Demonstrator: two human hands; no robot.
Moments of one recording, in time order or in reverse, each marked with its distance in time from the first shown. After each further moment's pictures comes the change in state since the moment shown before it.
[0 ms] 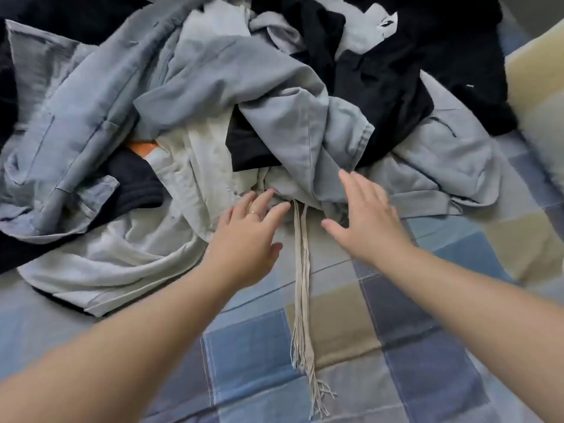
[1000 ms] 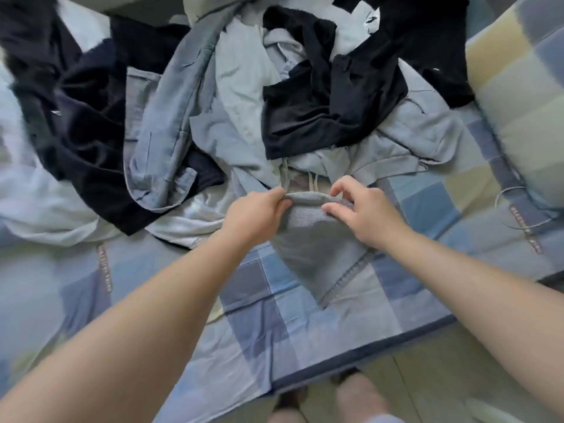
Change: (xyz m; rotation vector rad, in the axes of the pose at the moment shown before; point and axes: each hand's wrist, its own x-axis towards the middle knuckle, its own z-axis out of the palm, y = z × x) left_hand -0.105 0.023 -0.176 -0.201 -0.115 -0.049; right_hand -0.152 -0.088 -0.132 0.388 -0.041 -0.061
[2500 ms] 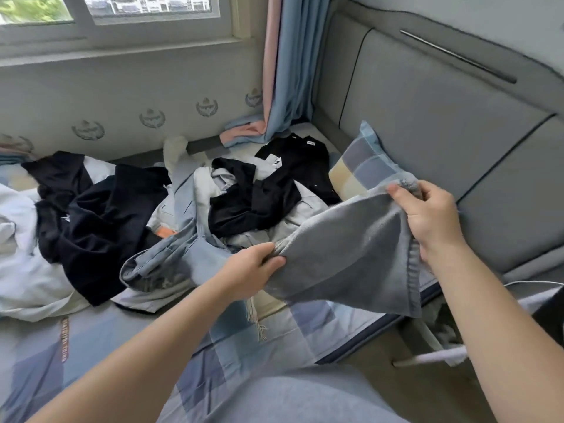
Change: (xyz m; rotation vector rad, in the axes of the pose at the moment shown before) left_hand -0.237 0.262 -0.107 -0.257 0.022 0.217; right_hand -0.324 -0.026 -0.309 0.698 0.791 0.055
